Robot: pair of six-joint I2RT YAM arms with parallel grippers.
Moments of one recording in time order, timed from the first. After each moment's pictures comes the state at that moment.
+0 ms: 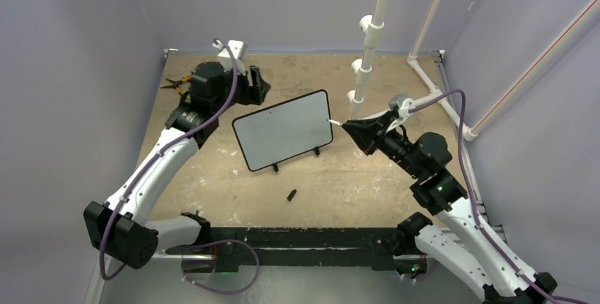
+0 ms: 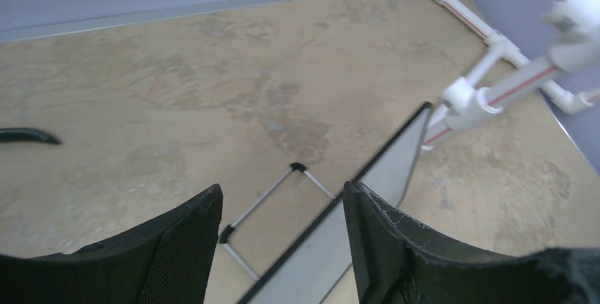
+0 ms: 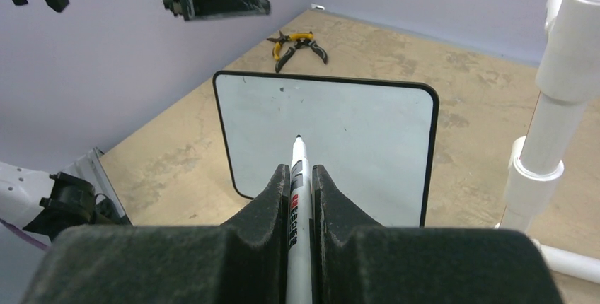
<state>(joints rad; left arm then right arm) -0.47 1.22 1.19 -0.26 0.04 -0.22 0.54 0.64 0.69 0.03 -0.24 0.29</state>
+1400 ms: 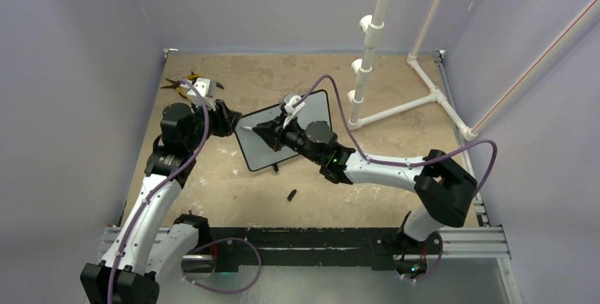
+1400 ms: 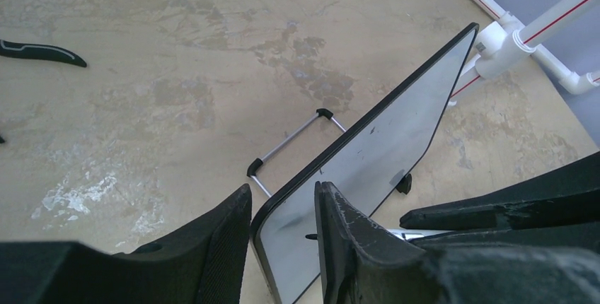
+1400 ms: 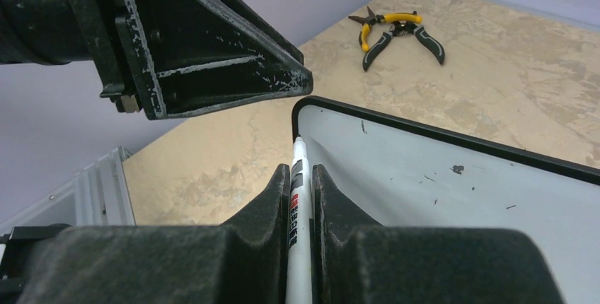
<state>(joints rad) -0.17 0.84 0.77 -0.19 0.26 -0.22 1.01 1.57 0.93 0.70 0.04 0.29</state>
